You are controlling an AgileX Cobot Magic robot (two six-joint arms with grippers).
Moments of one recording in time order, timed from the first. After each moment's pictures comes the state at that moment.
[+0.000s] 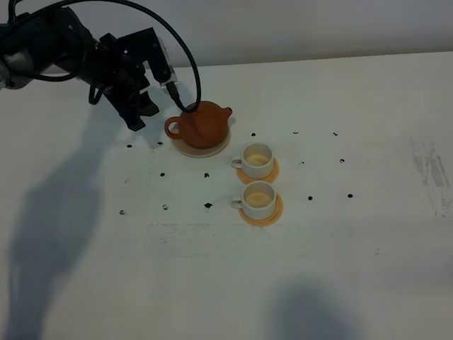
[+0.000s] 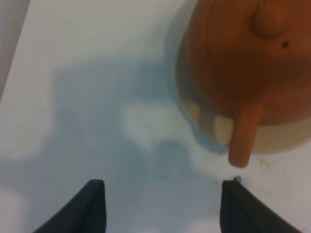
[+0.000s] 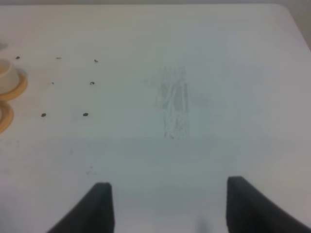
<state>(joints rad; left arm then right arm) -0.17 2.22 -1.78 -0.38 0.67 1.36 -0.04 -0.01 -0.49 0.04 1.07 -0.03</state>
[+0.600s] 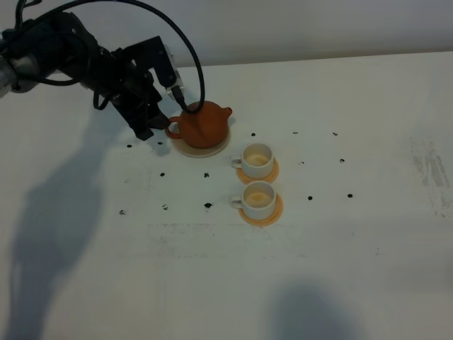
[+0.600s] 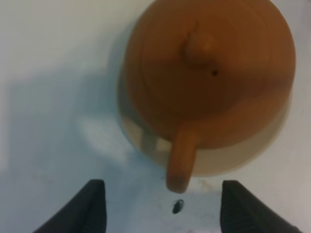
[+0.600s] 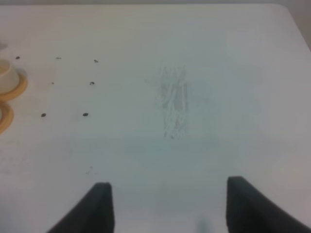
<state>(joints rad) -0.17 2.25 -1.78 -0.48 0.75 1.38 -0.04 -0.01 -0.49 0.04 1.07 -0.03</state>
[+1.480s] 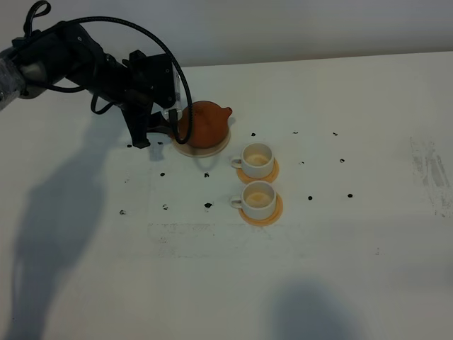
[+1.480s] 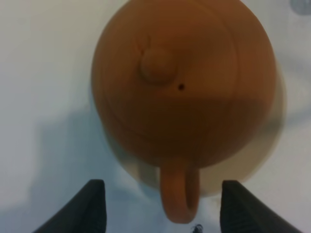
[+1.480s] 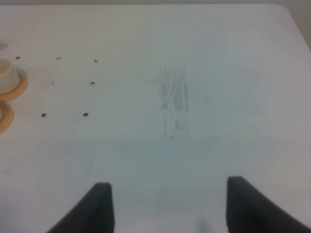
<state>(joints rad) -0.17 2.28 -1.78 -0.57 0.72 1.70 -0.04 -0.01 -0.49 0.04 1.07 -0.03</state>
